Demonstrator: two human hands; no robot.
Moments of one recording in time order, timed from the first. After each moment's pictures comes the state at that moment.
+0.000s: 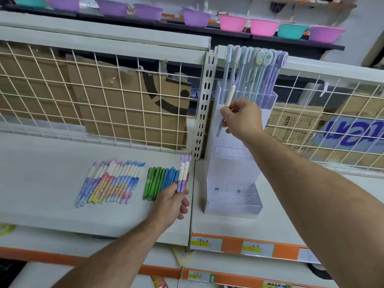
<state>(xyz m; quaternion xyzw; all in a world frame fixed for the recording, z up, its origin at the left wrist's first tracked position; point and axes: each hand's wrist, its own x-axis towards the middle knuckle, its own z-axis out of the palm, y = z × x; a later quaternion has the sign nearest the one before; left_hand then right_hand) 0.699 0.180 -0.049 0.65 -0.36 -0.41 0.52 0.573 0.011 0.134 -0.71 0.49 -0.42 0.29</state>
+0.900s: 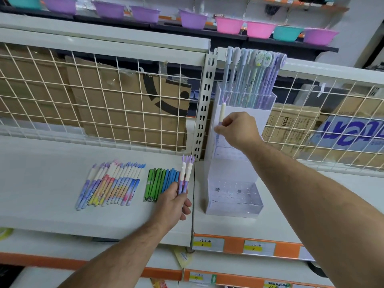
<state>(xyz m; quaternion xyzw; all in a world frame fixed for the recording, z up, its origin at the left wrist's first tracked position) 0.699 0.180 -0.053 0.64 -0.40 -0.39 0.53 0.572 0.023 0.120 -0.75 0.53 -0.32 0.23</state>
